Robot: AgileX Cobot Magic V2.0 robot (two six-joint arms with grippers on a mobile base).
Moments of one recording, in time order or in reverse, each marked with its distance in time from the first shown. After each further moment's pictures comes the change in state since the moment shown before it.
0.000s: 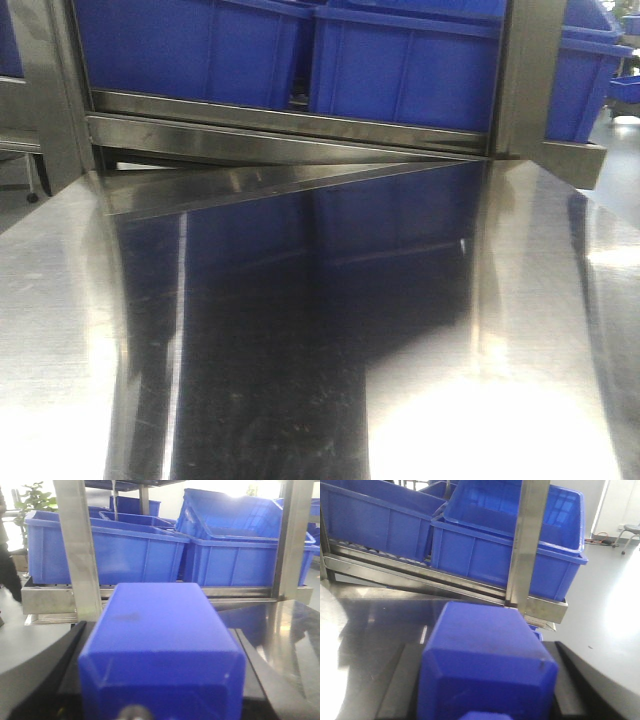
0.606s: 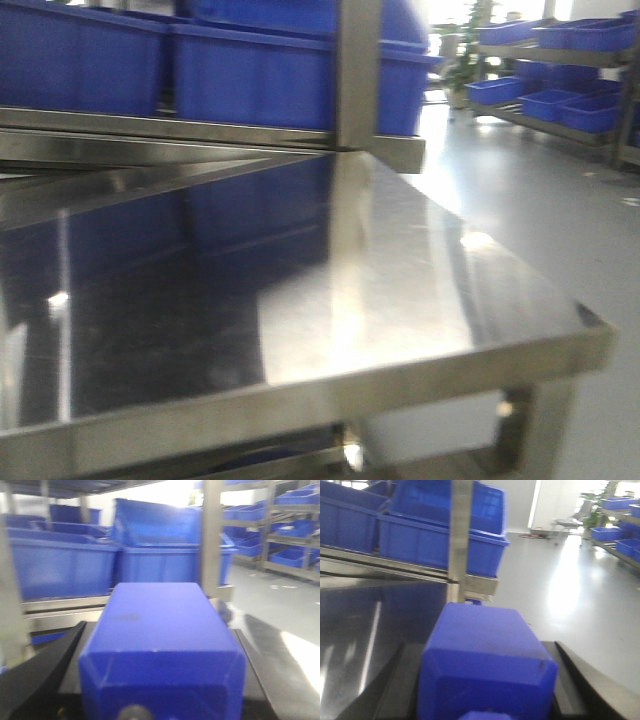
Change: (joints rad) left arm 0.000 -0.001 0.001 0.000 0.000 0.000; right arm 0.000 0.000 0.000 0.000 0.002 0.000
